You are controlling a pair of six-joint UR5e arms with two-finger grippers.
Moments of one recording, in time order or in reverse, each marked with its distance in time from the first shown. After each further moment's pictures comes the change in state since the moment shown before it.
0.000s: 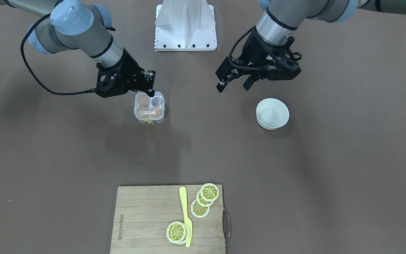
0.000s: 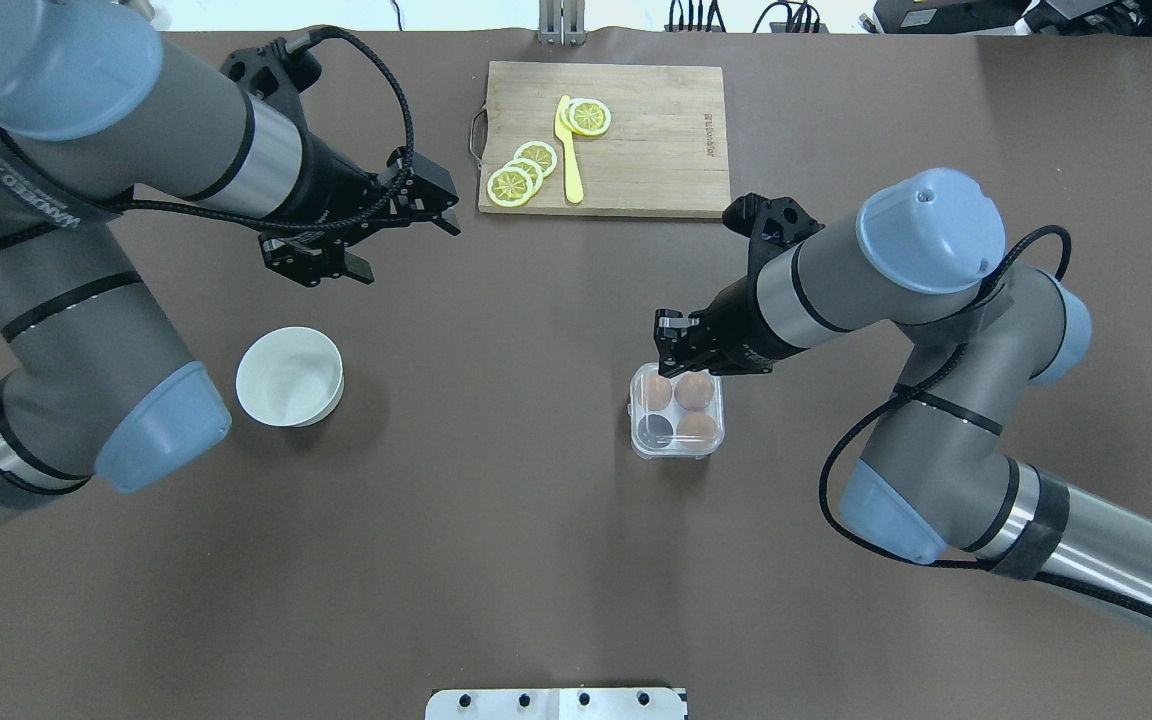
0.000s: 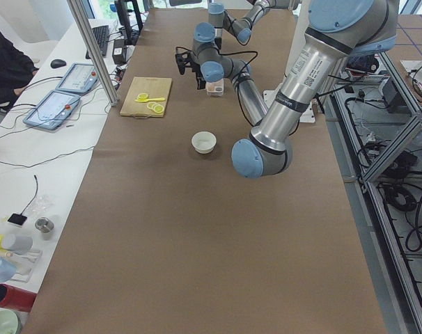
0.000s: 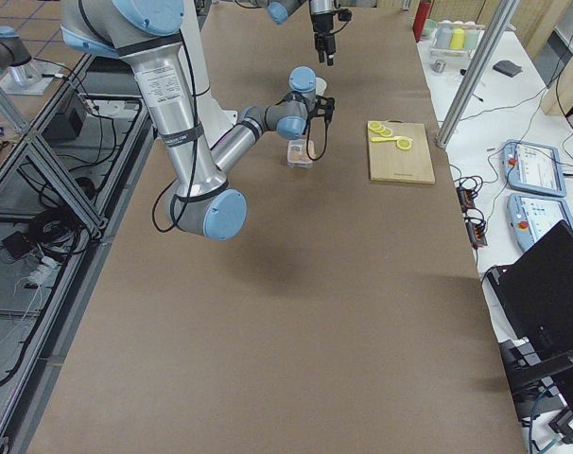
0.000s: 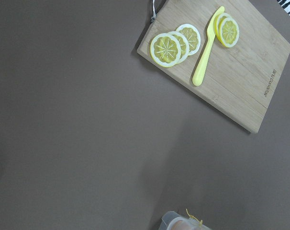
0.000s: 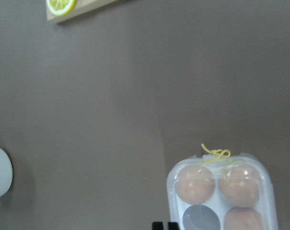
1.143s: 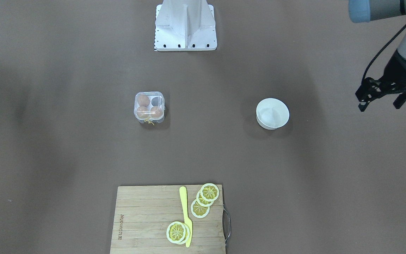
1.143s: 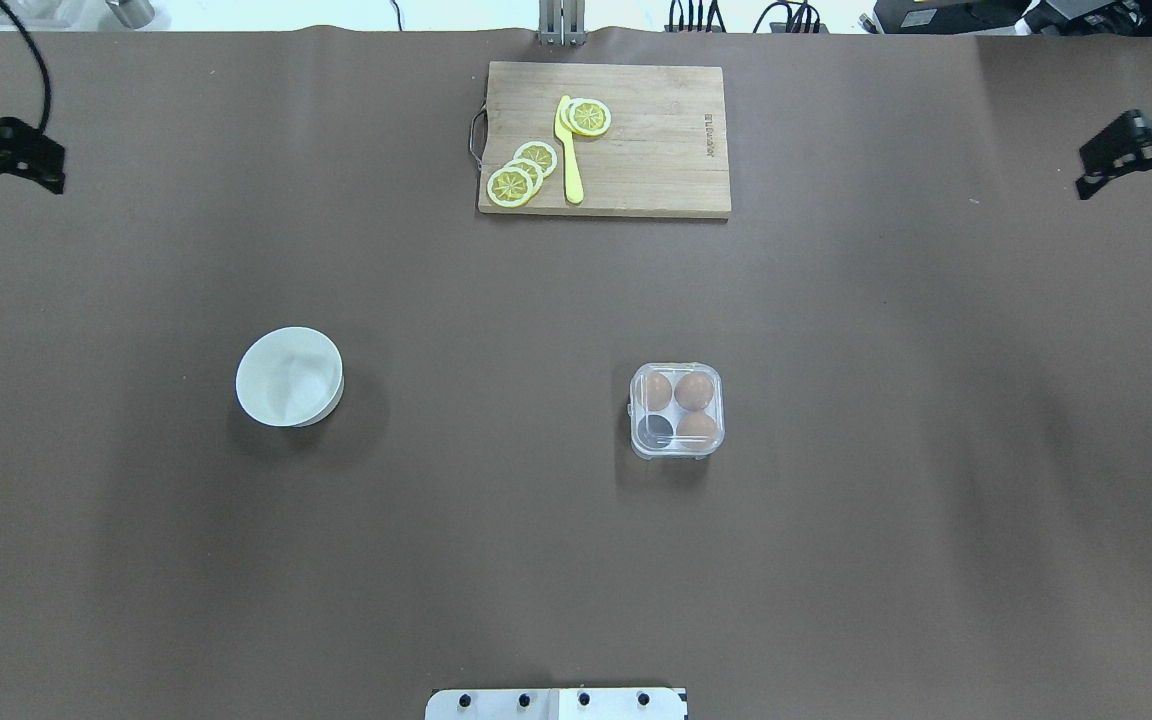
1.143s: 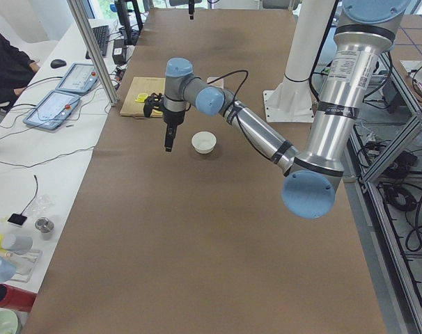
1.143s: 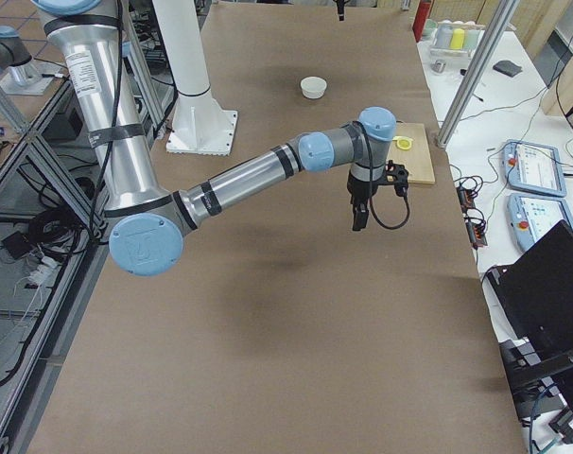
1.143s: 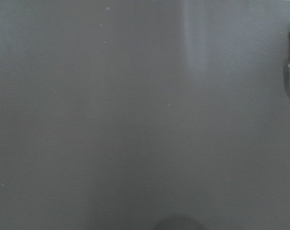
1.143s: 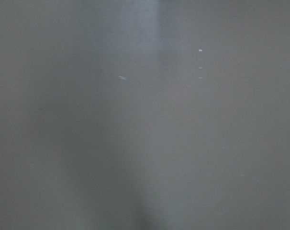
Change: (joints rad) left arm -0.420 0.348 -0.033 0.308 0.009 0.976; right arm 0.679 -0.198 -0.056 -0.675 0.141 -1.174
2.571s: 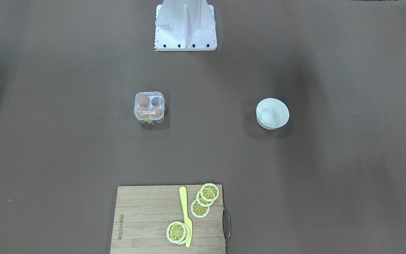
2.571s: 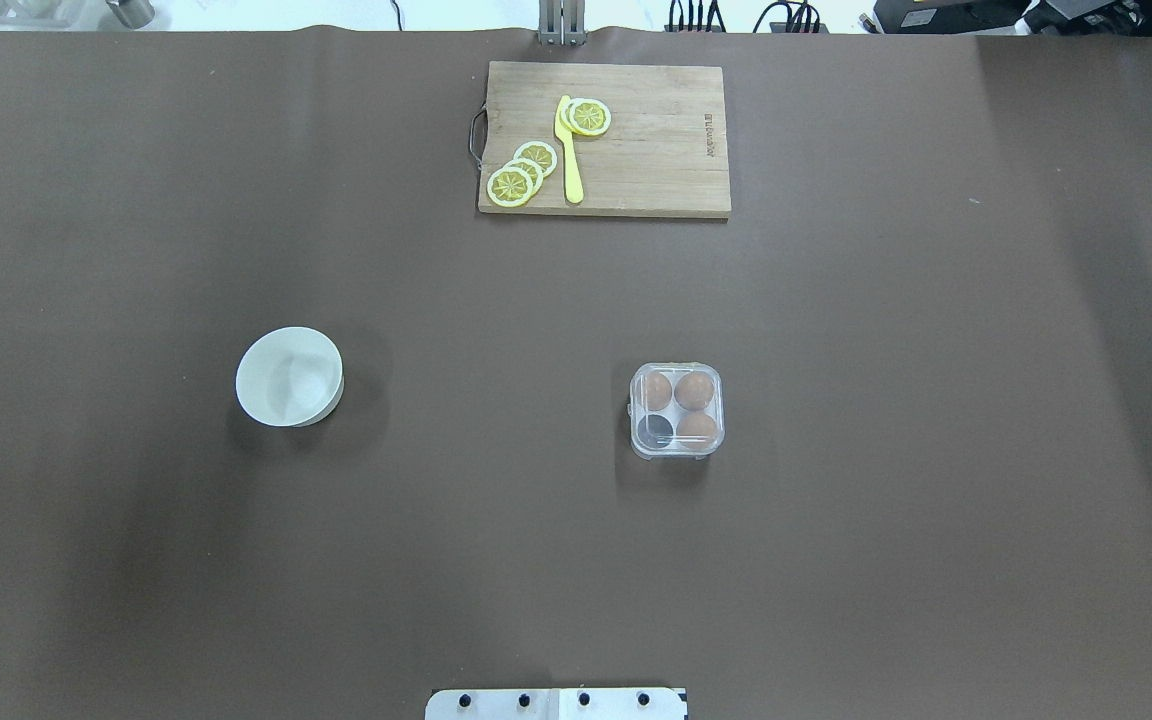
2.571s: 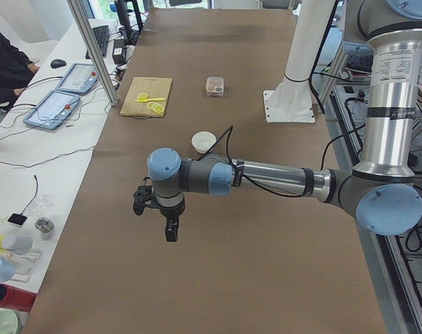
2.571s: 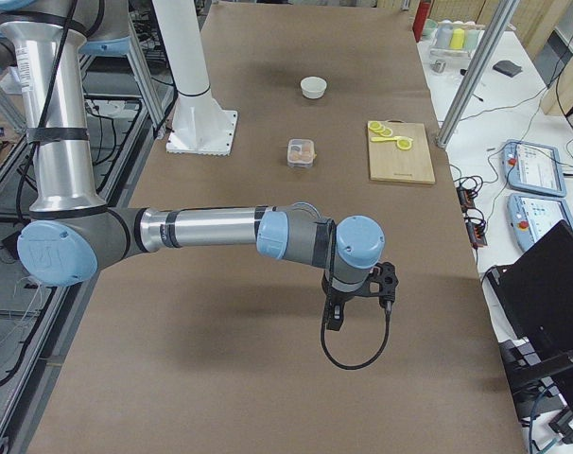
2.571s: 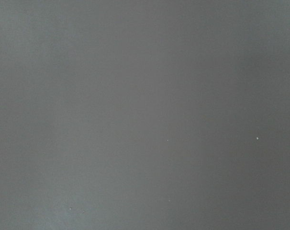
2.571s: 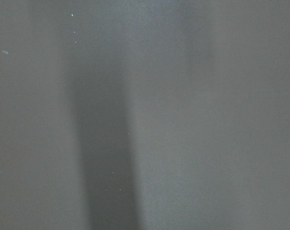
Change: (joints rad) left arm -0.339 0.184 0.309 -0.081 -0.207 0.418; right arm 0.323 -0.160 -0.161 -0.008 0.139 -0.352
